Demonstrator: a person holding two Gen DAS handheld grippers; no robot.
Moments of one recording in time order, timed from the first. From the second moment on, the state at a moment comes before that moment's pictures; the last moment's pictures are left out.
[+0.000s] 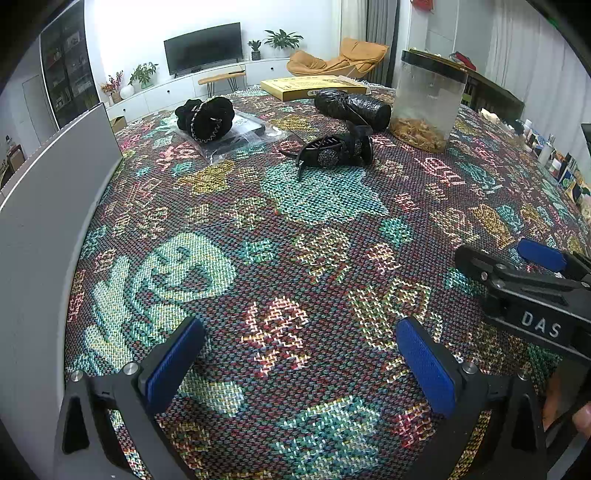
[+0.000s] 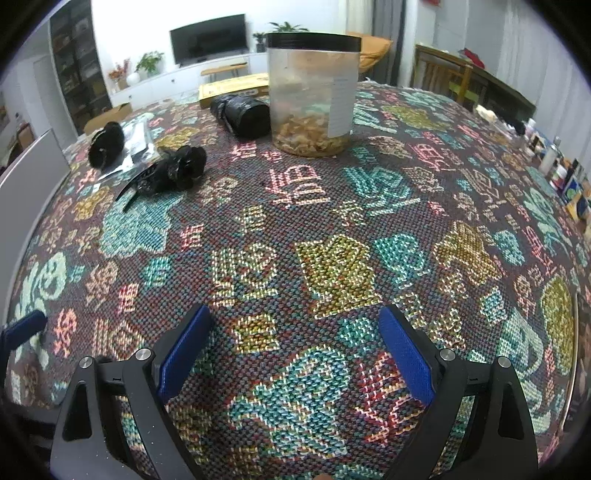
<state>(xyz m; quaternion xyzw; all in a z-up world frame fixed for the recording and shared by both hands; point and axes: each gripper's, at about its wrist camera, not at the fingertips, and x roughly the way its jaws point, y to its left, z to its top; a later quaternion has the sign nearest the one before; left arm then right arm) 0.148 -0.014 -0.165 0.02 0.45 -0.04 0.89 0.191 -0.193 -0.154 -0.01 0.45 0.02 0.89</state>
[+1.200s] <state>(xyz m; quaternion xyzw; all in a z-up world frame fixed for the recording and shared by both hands) 0.148 -0.014 -0.165 0.02 0.45 -0.04 0.89 0.191 -0.193 -0.154 -0.02 0.45 0.03 0.89</state>
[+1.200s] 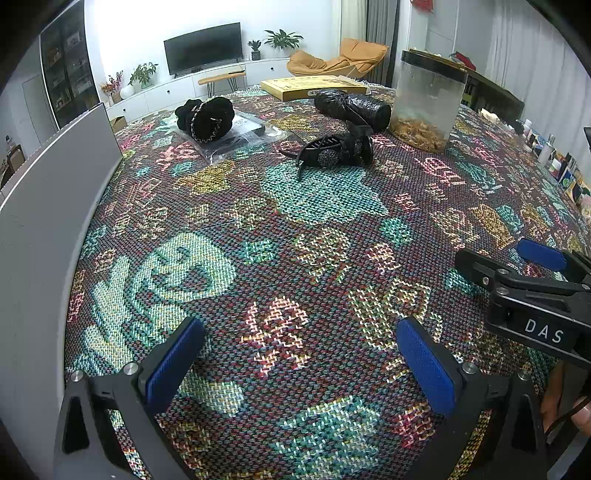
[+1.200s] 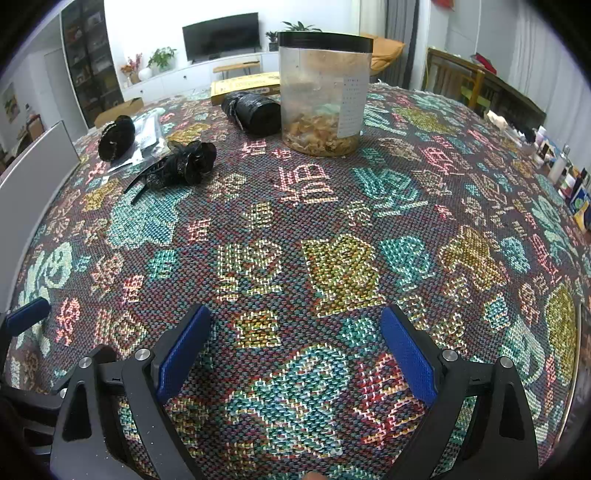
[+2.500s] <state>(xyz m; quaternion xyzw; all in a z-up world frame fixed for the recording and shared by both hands) 0.154 -0.013 -0.164 0.01 0.46 -0.04 0.89 0.191 -0.193 -0.154 -0.01 0.45 0.03 0.89</state>
